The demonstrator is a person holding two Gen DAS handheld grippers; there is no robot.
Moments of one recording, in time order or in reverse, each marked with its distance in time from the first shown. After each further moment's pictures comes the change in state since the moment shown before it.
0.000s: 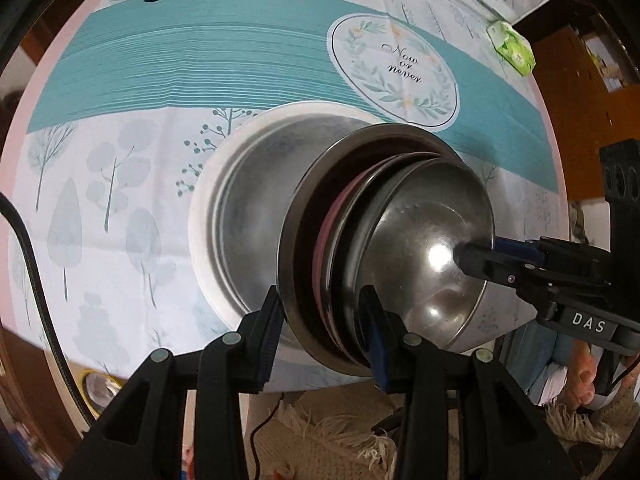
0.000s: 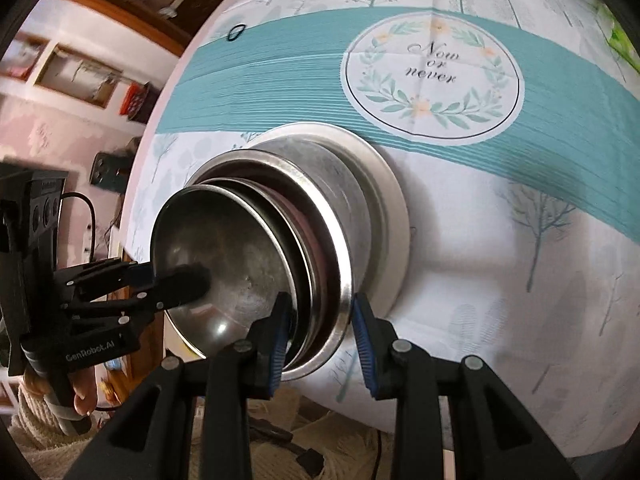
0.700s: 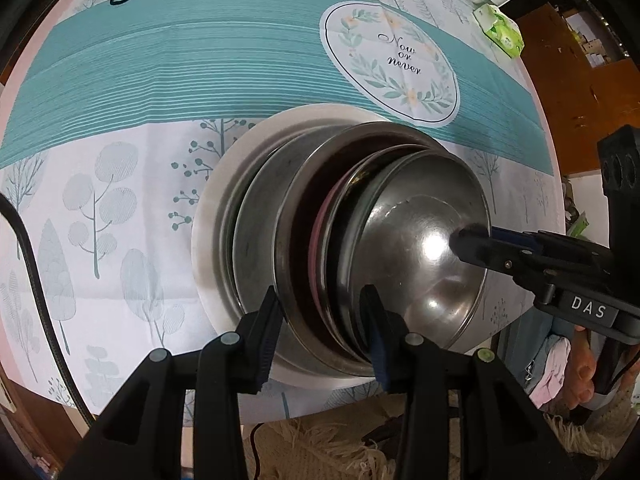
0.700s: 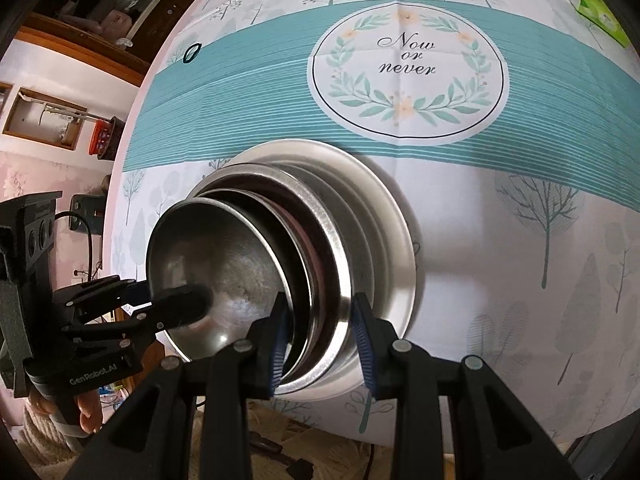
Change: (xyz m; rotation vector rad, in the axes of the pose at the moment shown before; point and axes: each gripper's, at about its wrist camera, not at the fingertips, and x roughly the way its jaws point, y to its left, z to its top) left arm 0.017 0.016 0.022 0.073 0.045 -0.051; right arm 0.019 0.002 0.009 0.143 -0.035 -0.055
